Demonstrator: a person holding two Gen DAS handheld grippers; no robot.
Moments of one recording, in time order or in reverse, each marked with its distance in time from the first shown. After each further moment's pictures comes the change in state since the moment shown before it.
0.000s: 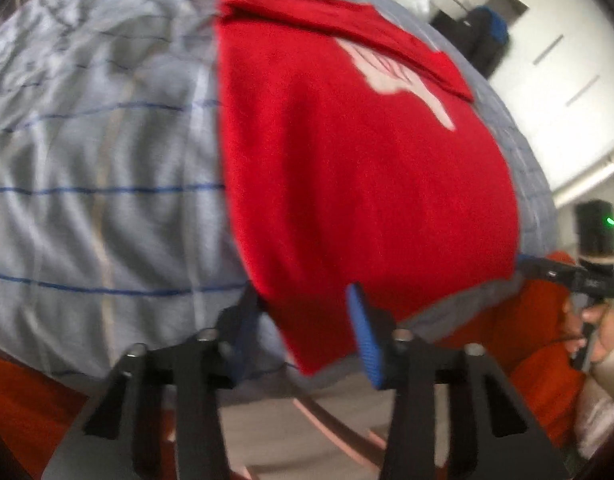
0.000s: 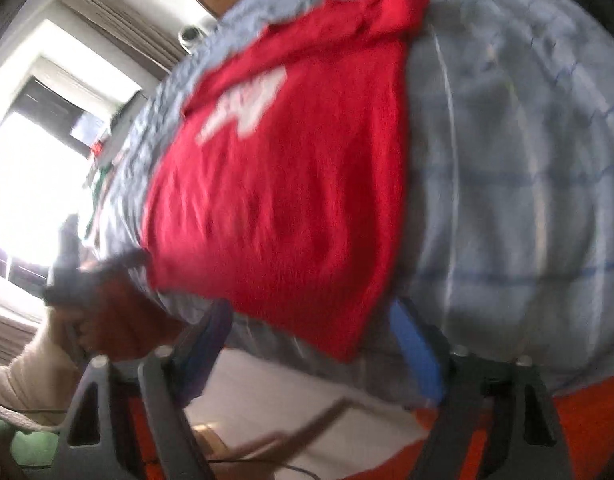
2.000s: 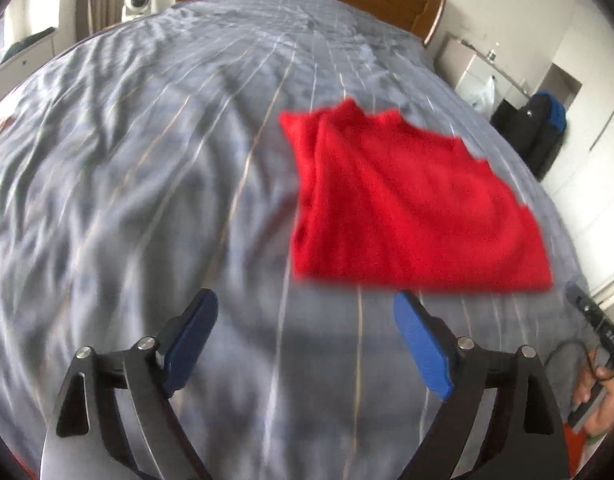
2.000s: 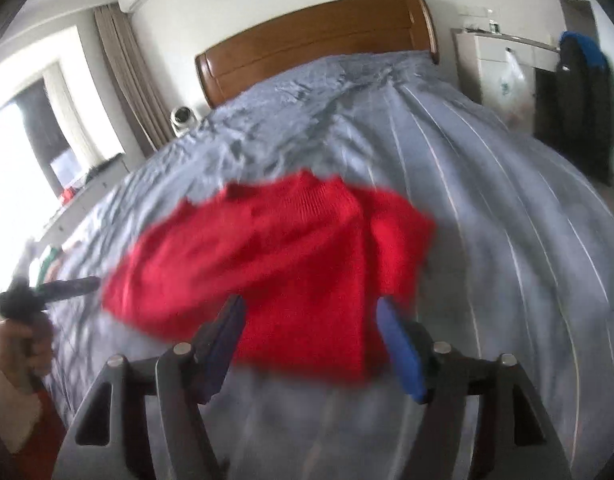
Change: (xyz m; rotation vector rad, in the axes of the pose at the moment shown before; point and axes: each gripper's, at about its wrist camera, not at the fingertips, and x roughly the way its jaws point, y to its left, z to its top) left arm -0.004 0.038 0.124 -0.164 -0.322 0.216; right arm -0.009 -0.001 0.159 -0.194 -0.454 -0.213
